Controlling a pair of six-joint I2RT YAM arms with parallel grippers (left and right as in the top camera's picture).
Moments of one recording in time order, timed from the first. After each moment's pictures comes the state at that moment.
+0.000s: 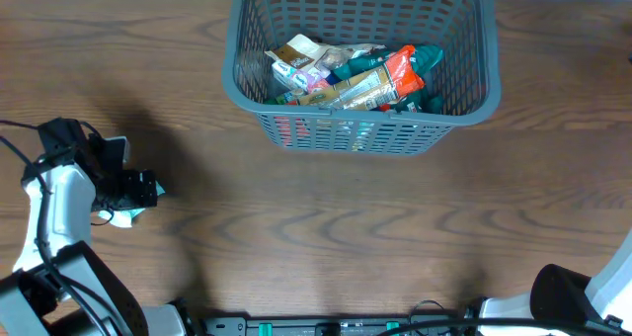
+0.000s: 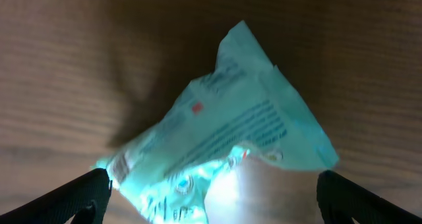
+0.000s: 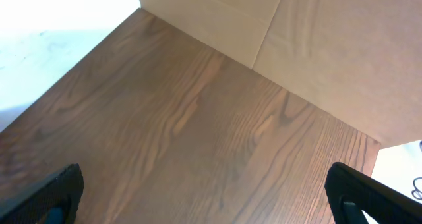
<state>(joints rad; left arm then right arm) 0.47 1.55 0.94 -0.80 0.07 0.36 -0.33 1.64 2.31 -1.50 0.52 0.46</state>
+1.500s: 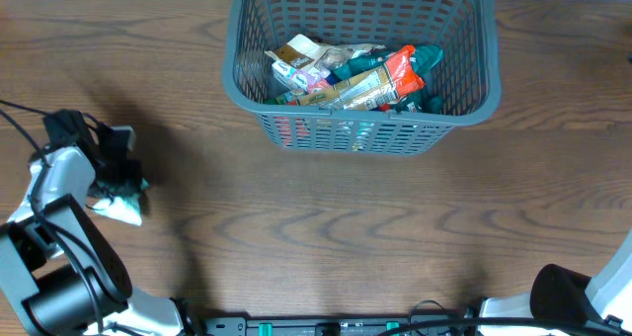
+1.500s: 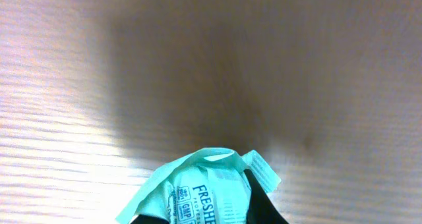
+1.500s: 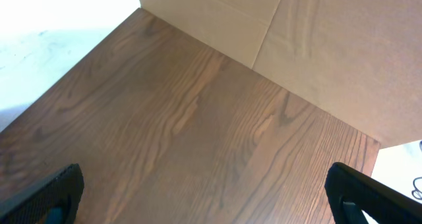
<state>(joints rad) 0.48 1.73 1.02 -0.66 0.11 0.42 -0.33 1.64 2.31 -1.50 0.52 0.46</state>
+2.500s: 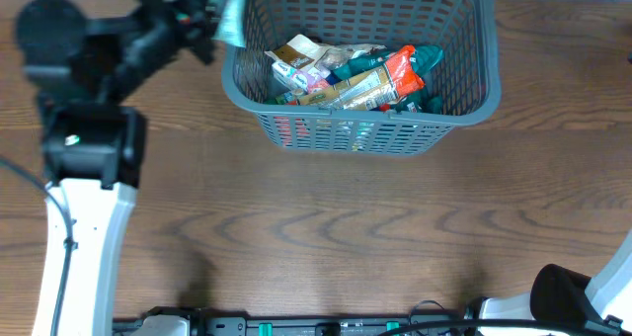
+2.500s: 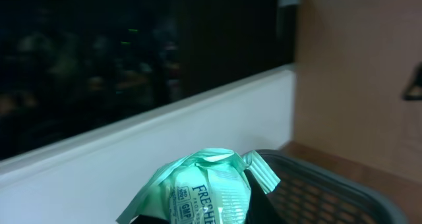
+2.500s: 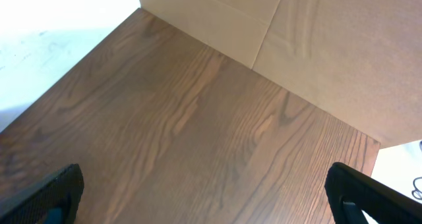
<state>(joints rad) -0.09 1.32 1.46 0.03 0.73 -0.05 -0.33 1.64 2.31 -1.50 0.52 0.46</state>
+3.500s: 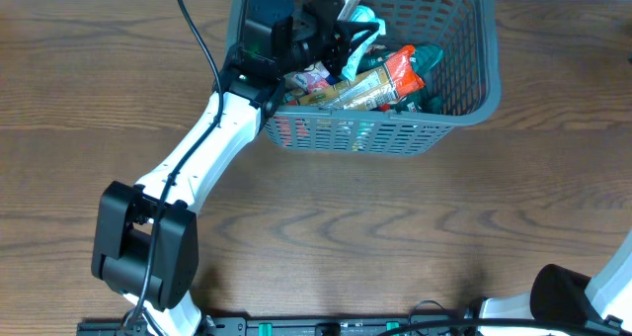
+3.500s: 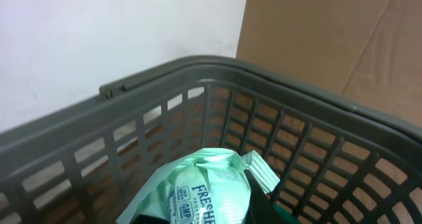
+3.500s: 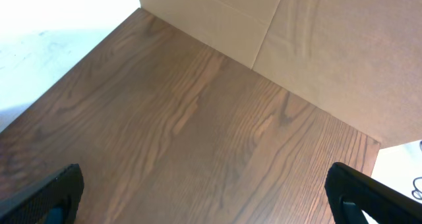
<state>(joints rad) -0.41 1.84 1.46 0.24 0.66 -0.03 -0.33 1.64 2.31 -1.50 0.52 0.46</state>
